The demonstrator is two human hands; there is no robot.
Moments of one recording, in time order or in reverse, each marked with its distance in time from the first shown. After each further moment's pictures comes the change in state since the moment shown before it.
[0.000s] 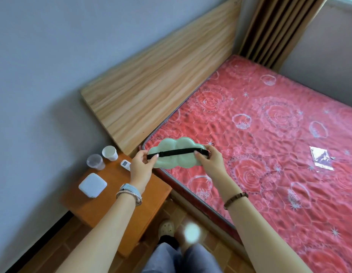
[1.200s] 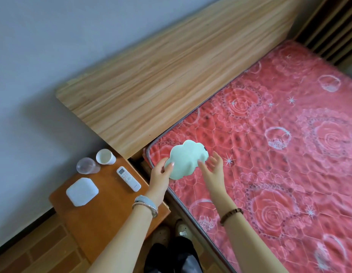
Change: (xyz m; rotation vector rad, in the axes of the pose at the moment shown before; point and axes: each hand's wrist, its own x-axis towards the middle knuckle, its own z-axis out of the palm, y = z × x) left_hand 0.152 -0.034 0.107 -0.253 -0.078 -0.303; right_hand 0.192 0.036 0.053 0.141 -0.147 0.171
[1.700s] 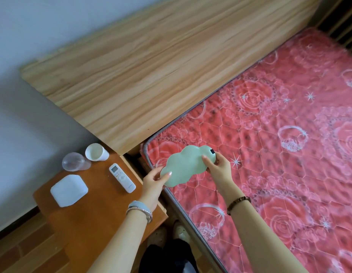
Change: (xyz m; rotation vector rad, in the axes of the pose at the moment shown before) left_hand 0.061 -0.085 -0.016 -0.081 0.107 -0.137; right_hand 0.098 0.055 0.000 -0.037 -0.066 0.017
